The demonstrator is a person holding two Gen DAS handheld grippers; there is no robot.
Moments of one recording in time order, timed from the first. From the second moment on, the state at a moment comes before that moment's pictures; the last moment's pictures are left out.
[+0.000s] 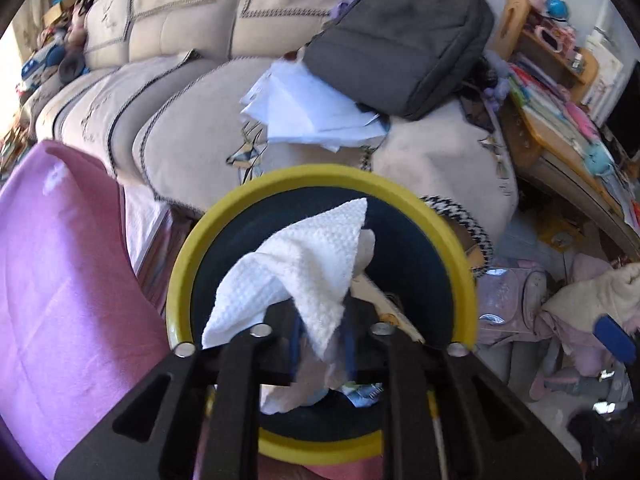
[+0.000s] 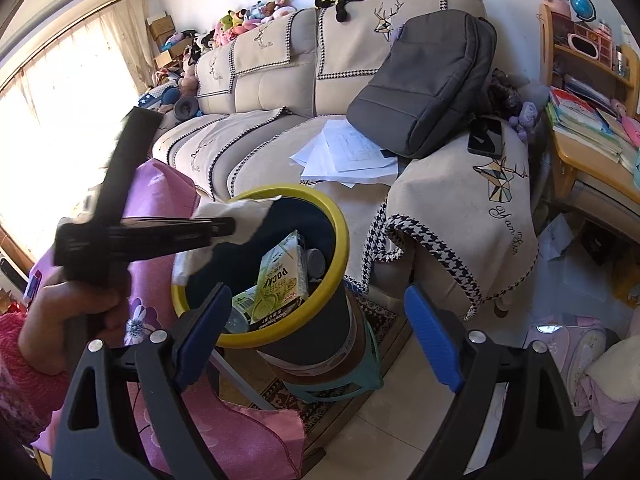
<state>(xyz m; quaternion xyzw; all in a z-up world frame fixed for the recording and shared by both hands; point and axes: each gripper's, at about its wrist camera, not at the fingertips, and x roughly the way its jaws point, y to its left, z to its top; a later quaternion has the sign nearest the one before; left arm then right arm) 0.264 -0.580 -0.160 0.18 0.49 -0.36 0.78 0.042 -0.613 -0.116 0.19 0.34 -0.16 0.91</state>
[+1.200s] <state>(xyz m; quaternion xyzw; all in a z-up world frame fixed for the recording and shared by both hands) 0.071 -0.065 -0.012 0.03 0.26 -0.06 0.96 0.028 -0.404 -0.045 0.04 0.29 -0.05 0.96</state>
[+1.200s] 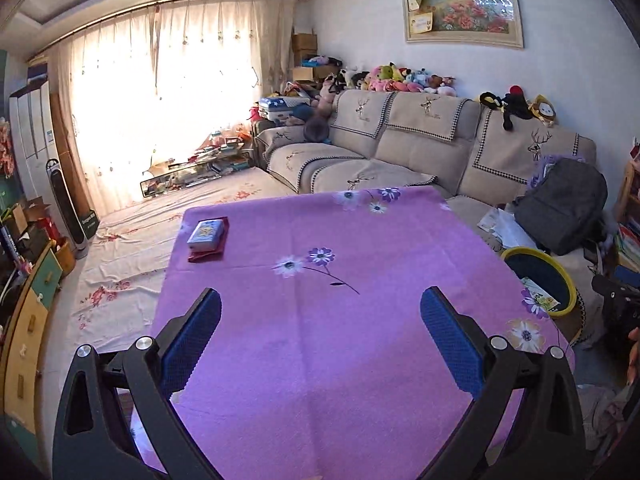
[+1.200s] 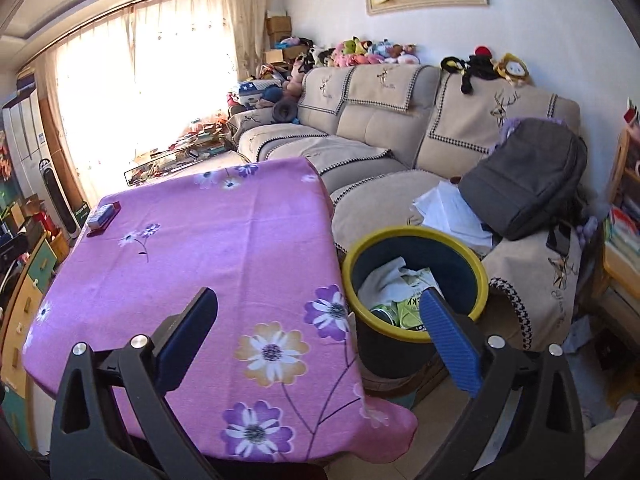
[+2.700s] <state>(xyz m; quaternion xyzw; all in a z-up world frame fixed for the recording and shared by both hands) 0.044 -0.051 -0.010 0.00 0.25 -0.06 0.97 0.015 -0.383 -0.037 0.02 0.28 -0.05 0.96</state>
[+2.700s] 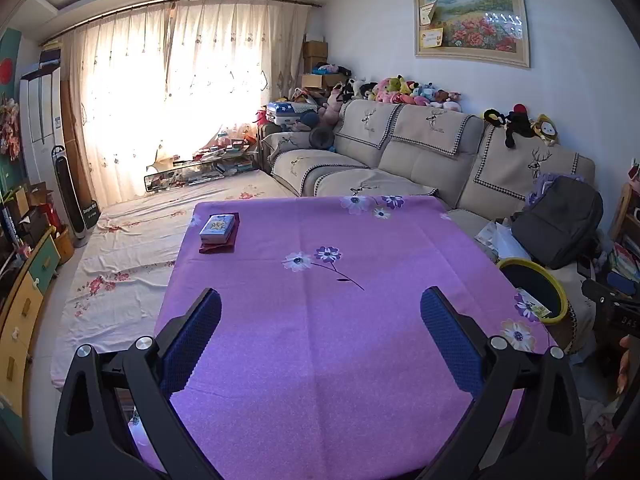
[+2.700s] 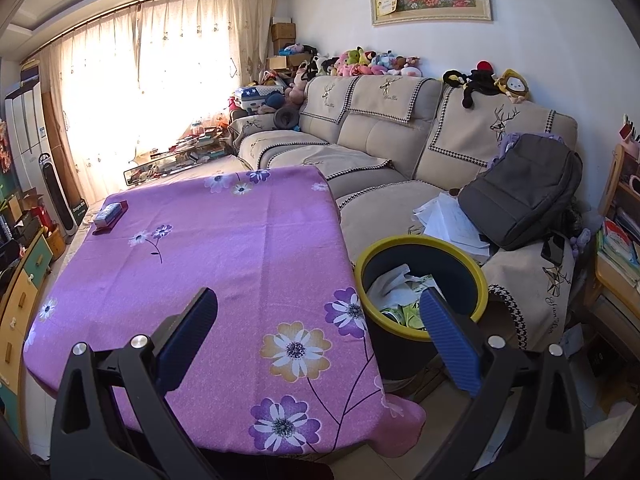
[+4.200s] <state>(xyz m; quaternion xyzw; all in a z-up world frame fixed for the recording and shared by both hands) 0.047 -0.055 -0.015 0.01 0.25 -0.06 0.97 0.016 -0.383 -0.036 0.03 0.28 -0.05 0.96</state>
